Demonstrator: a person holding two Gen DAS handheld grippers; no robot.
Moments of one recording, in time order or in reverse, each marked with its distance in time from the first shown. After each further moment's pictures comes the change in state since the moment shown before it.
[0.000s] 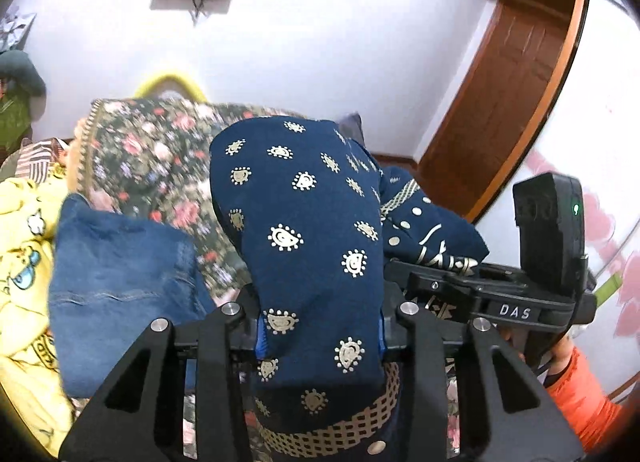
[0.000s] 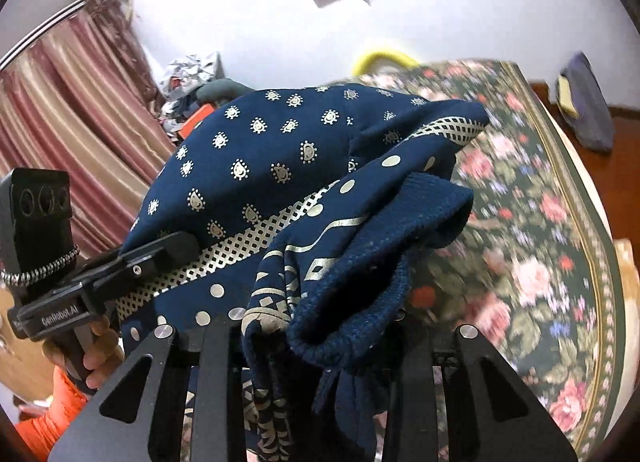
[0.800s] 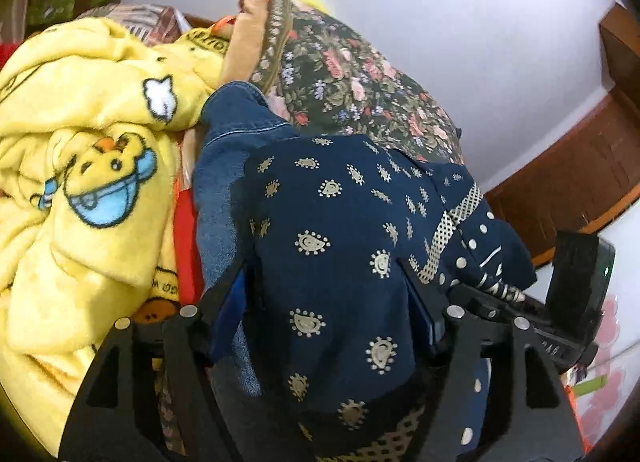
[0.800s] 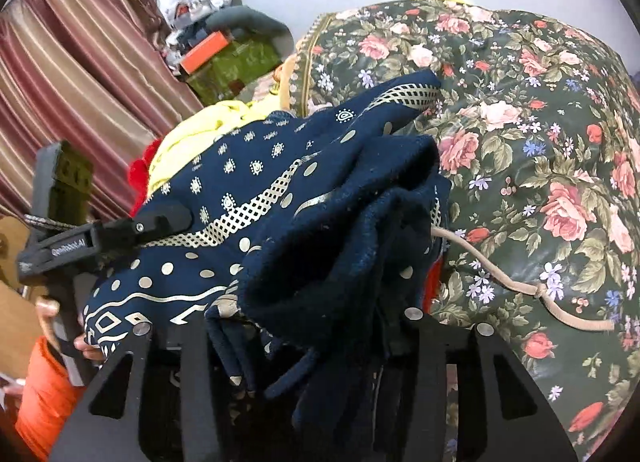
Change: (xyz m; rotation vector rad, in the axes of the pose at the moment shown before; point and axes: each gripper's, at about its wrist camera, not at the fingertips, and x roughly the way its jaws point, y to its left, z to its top) left arm 0.036 0.282 -0.049 -0.382 0.114 0.116; right arm 0.218 0.025 0.003 -0.096 0.216 0.028
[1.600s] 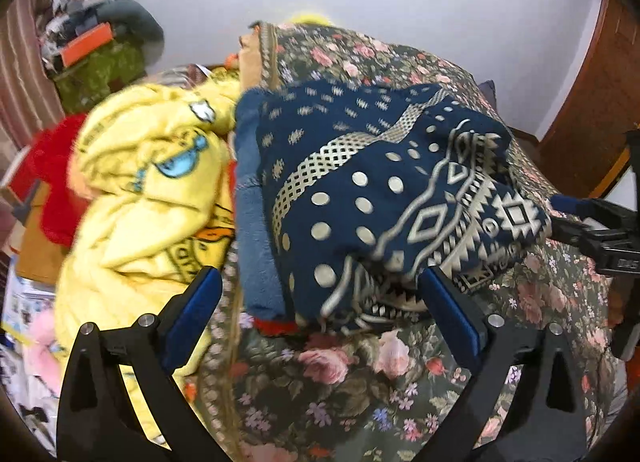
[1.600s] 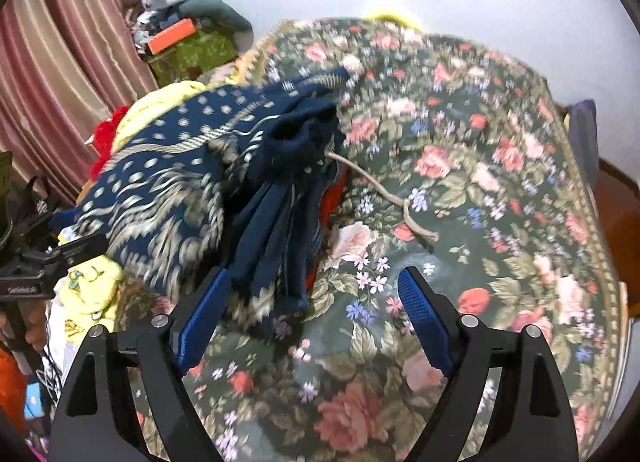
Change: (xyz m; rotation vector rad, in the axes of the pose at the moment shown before) left arm -0.071 -0.074 -0.100 0.257 -0.058 0.346; right arm -0.097 0.028 -0.059 -0.090 -0.031 -0.280
